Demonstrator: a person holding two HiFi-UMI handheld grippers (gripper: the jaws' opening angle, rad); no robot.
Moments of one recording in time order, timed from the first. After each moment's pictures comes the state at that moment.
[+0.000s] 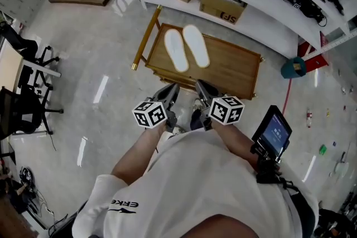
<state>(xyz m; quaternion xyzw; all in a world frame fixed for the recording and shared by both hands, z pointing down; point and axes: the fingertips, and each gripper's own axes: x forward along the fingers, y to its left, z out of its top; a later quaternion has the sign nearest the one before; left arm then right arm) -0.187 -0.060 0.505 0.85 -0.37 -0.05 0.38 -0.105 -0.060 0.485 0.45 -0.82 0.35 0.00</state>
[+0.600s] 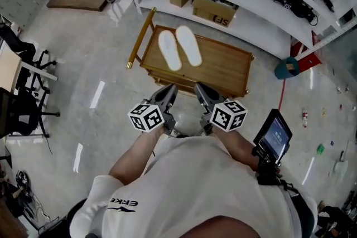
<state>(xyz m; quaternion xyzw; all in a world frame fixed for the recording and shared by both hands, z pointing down) -0.165 -0.019 0.460 0.86 -0.35 -0.08 0.36 -0.086 -0.008 0.433 0.44 -0.84 0.31 -0.02</state>
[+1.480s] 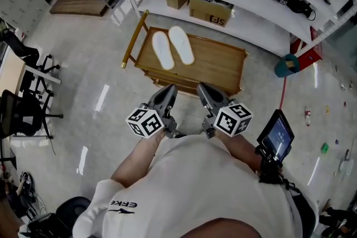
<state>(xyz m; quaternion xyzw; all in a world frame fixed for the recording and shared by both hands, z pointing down) -0.120 0.020 0.416 0.87 -0.35 -0.12 0.32 -0.032 0.034 0.393 0.44 -0.85 0.29 -0.06</state>
